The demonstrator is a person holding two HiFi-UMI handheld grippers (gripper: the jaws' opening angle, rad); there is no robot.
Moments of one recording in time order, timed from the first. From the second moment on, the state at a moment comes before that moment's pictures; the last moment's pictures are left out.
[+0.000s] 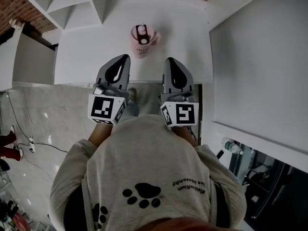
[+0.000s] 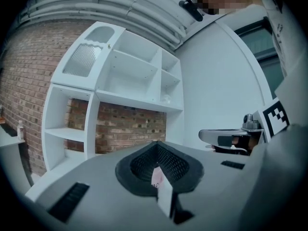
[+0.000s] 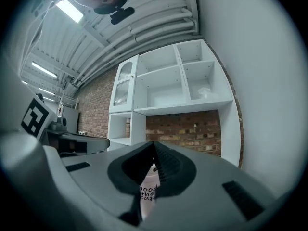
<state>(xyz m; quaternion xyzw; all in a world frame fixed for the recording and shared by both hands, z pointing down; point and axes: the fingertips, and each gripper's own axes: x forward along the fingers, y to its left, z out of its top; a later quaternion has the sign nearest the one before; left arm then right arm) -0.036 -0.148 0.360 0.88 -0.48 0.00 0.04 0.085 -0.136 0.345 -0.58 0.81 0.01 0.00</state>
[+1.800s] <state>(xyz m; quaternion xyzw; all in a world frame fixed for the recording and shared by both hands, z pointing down) -0.037 -0.246 0.488 0.88 -0.45 0.09 0.14 0.093 -0.257 0.494 -0.56 0.81 -0.07 -0.14</state>
